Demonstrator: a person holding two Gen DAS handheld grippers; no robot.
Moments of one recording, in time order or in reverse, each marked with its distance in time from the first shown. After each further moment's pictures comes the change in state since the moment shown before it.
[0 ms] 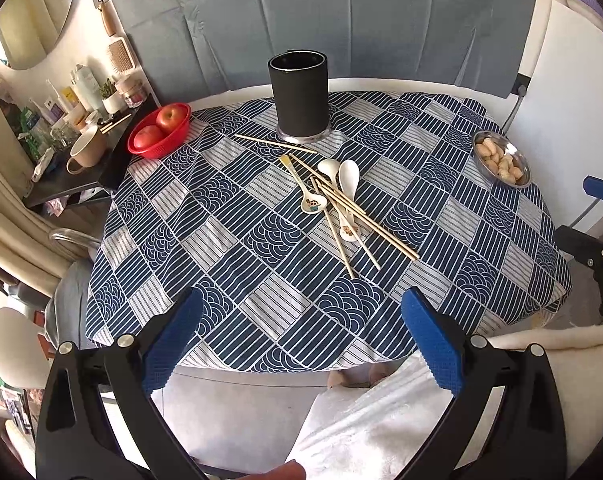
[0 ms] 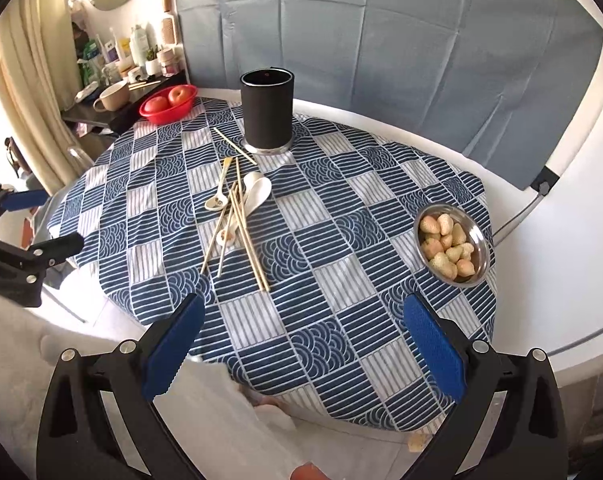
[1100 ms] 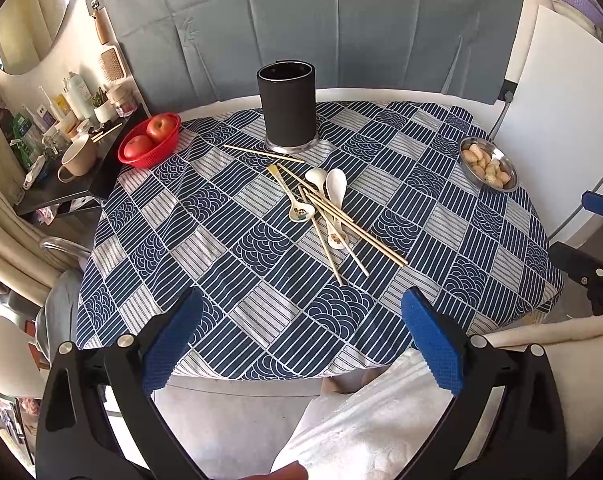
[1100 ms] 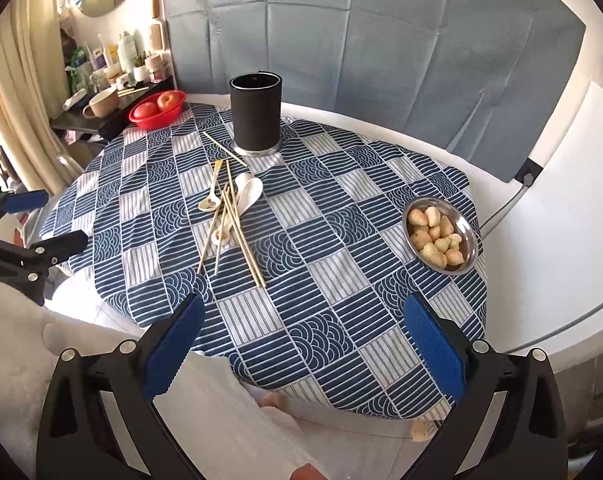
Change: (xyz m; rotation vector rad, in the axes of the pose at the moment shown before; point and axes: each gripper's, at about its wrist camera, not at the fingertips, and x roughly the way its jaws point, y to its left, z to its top) left arm -0.004 -0.002 -0.007 0.019 -0.048 -0.041; right arm -0.012 0.012 -0.017 0.046 -0.013 -0.047
